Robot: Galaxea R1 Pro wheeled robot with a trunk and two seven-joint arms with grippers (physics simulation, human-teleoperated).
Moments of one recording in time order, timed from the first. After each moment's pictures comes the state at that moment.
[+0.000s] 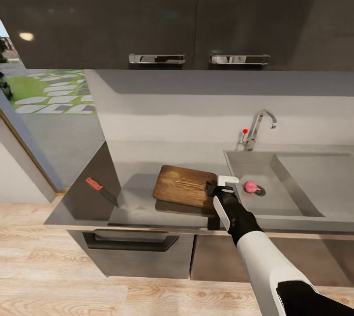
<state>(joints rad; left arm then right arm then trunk) 0.00 0.01 0.00 -0.37 0.00 -0.35 0.00 -0.84 0.16 0.01 -0.69 -0.06 0.39 -0.30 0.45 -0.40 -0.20</state>
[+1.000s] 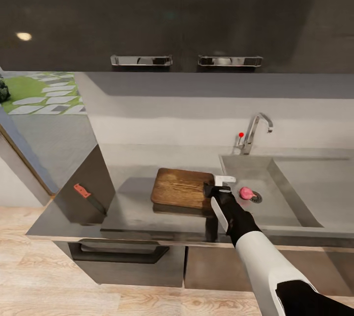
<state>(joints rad) 0.00 0.01 0.00 -0.37 0.00 -0.35 0.00 -0.84 0.16 0.06 -0.69 -0.06 0.40 -0.30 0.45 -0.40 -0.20</state>
